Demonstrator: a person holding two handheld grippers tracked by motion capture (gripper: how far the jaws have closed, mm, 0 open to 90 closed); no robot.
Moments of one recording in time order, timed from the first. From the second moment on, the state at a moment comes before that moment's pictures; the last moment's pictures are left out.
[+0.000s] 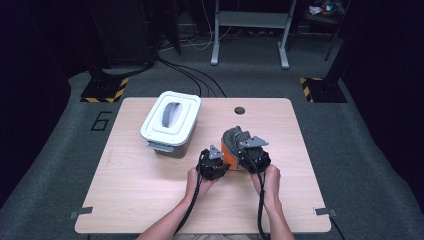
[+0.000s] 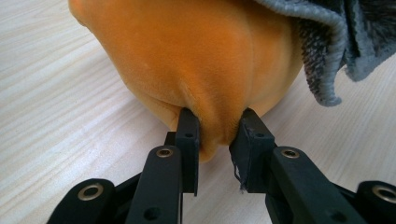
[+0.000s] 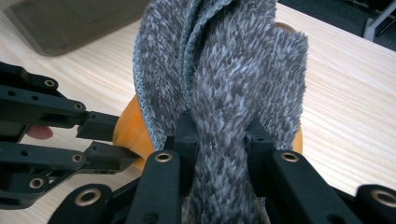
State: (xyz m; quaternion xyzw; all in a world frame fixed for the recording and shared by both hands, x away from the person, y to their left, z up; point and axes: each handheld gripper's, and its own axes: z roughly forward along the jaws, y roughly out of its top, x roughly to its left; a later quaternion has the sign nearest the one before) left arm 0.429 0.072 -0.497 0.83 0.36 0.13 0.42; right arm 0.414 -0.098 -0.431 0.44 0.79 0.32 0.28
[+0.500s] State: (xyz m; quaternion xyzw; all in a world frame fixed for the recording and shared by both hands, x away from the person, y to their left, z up) left arm 0.430 0.074 -0.501 0.83 0.36 0.13 0.42; right arm 0.419 -0.124 -0.436 0.48 0.77 0.33 0.27
